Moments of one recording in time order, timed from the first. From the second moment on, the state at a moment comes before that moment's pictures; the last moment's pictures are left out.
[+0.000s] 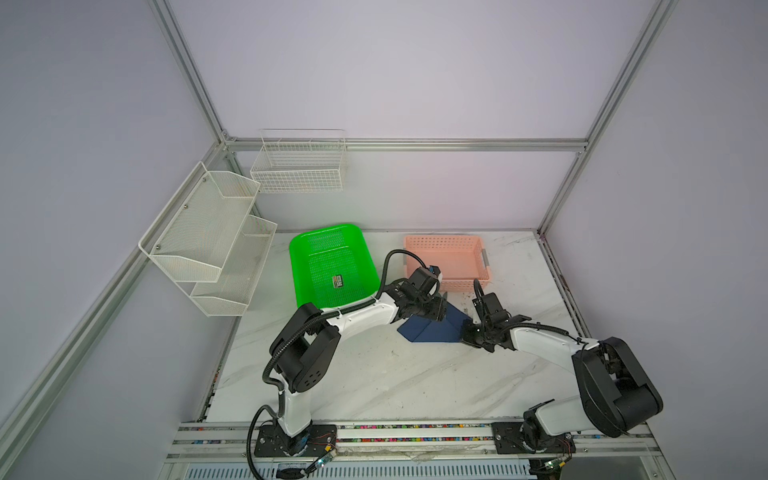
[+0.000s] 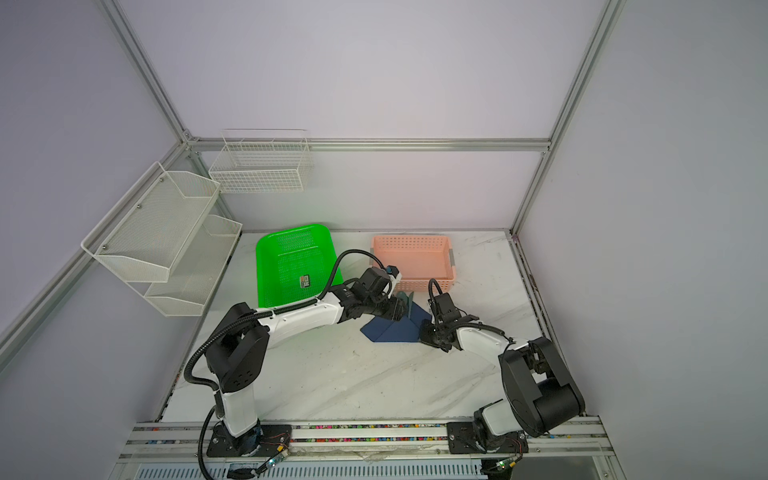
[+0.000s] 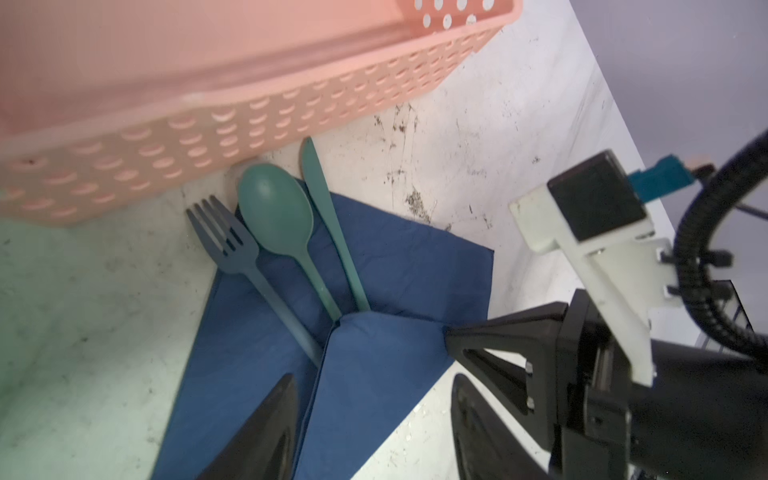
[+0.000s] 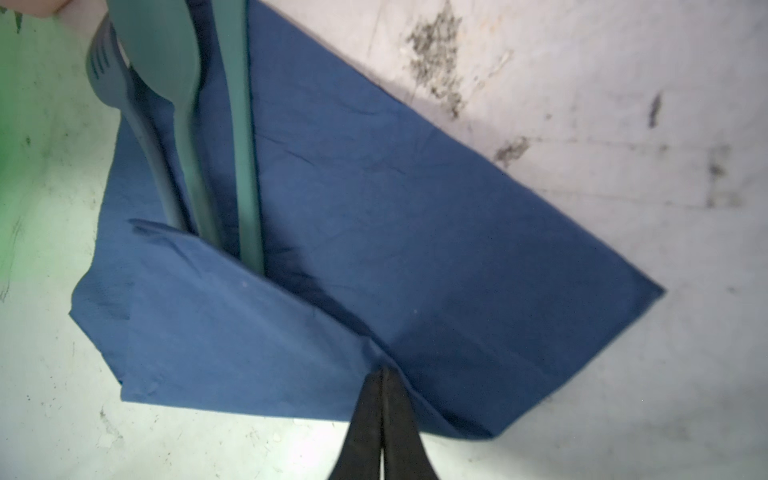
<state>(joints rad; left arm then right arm) -0.81 1.92 1.44 -0.34 0.10 -0.45 0.40 1.44 0.64 -0.30 -0.15 0.65</state>
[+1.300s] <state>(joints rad) -0.85 2.27 1.83 -0.71 -0.08 -0.55 0.40 1.40 0.60 -0.28 -0.16 0.65</state>
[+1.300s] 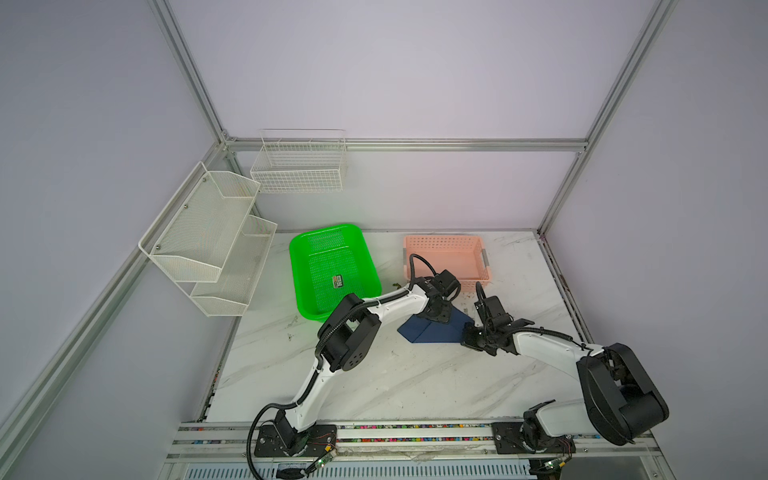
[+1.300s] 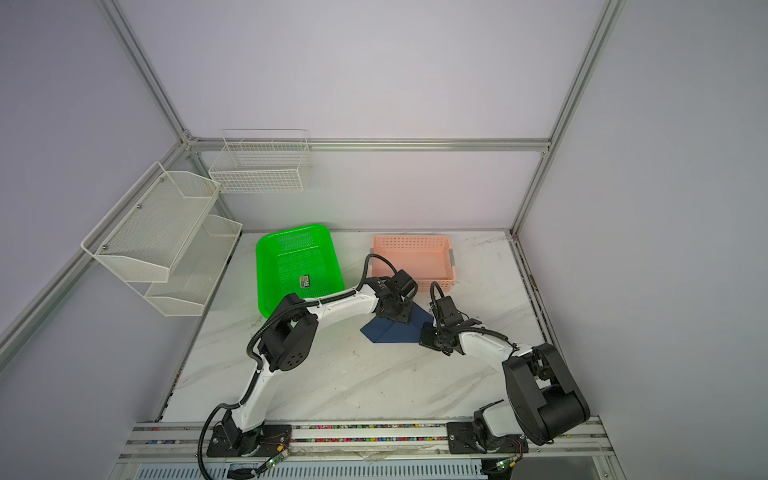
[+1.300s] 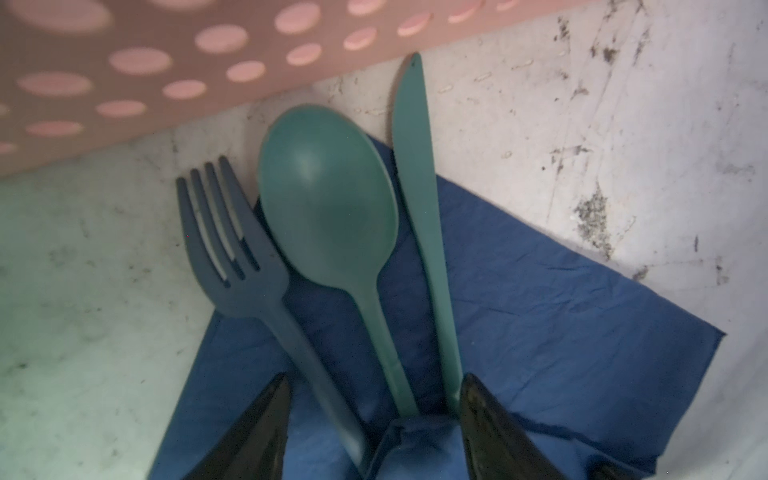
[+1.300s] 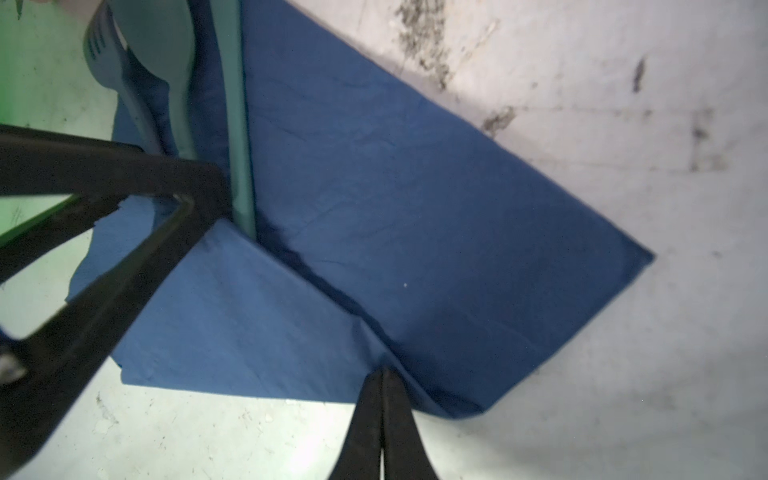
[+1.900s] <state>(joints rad) -0.87 2.36 1.97 -0.79 -0.15 -0.57 0.40 1.40 0.59 -0.28 -0.18 0.65</state>
